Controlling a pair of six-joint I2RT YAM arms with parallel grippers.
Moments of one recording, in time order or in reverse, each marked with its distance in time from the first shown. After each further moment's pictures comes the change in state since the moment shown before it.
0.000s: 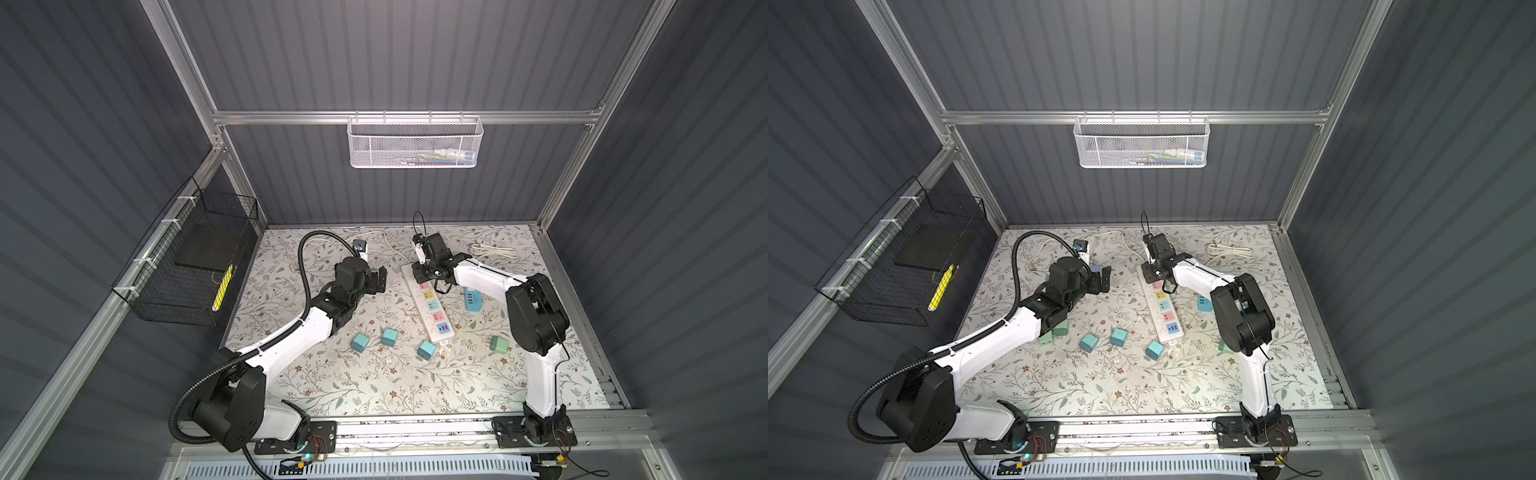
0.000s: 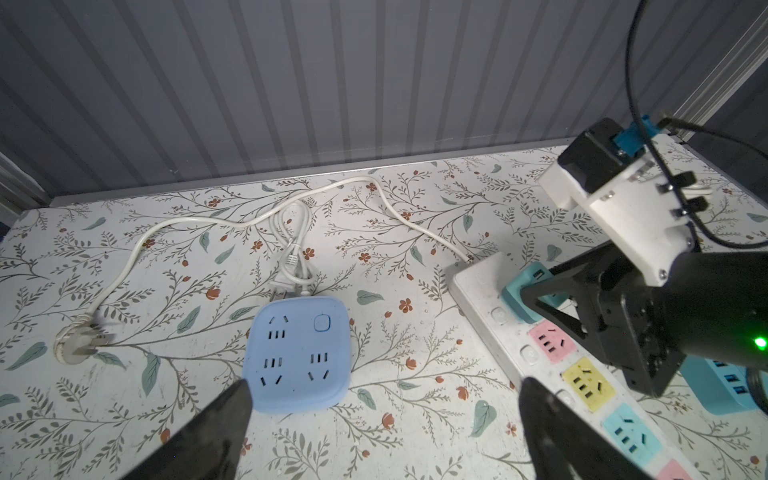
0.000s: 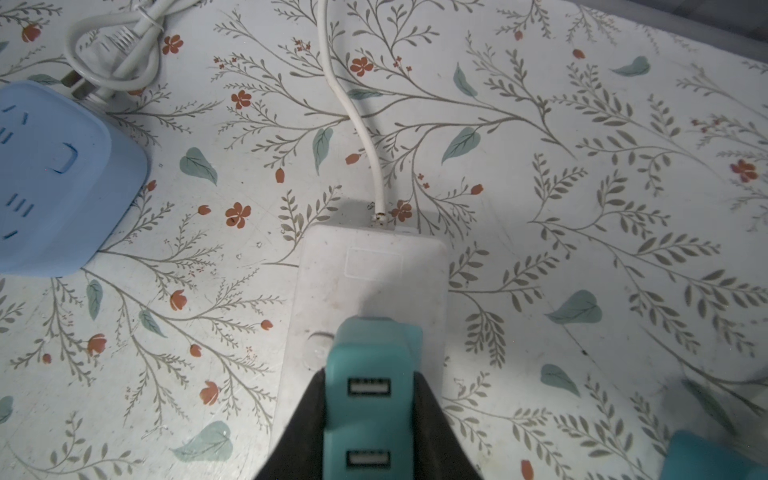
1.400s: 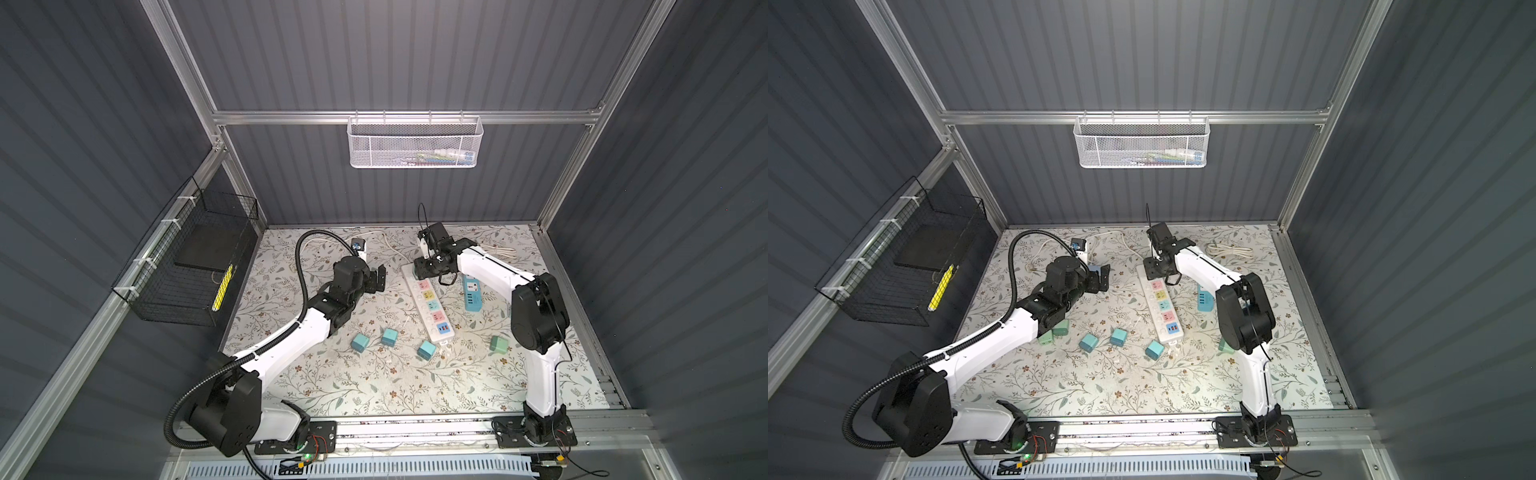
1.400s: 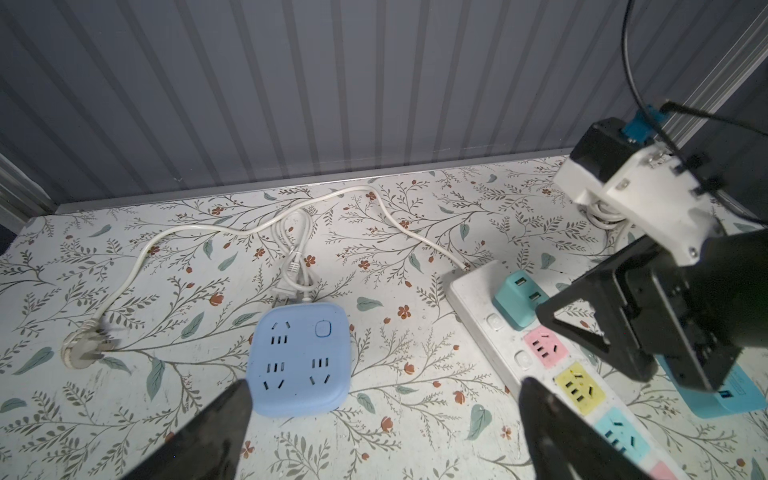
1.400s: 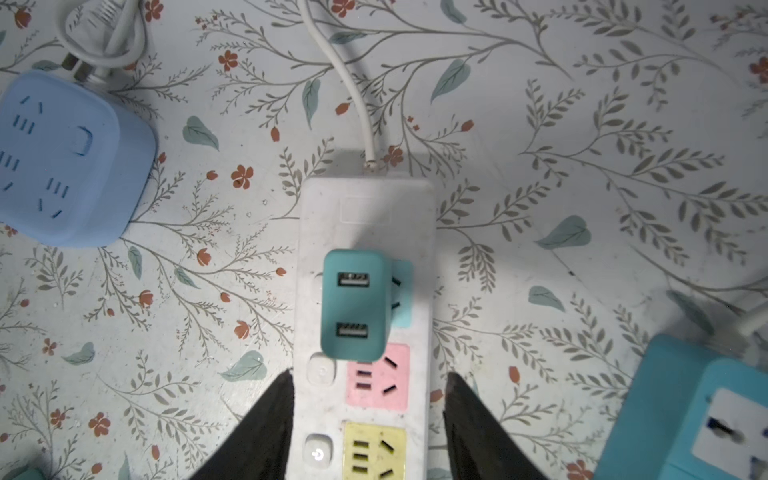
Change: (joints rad) left arm 0.000 -0.026 0.003 -0.009 0.000 0.000; right arm -0.041 -0.010 0.159 -0.297 -0.084 0.101
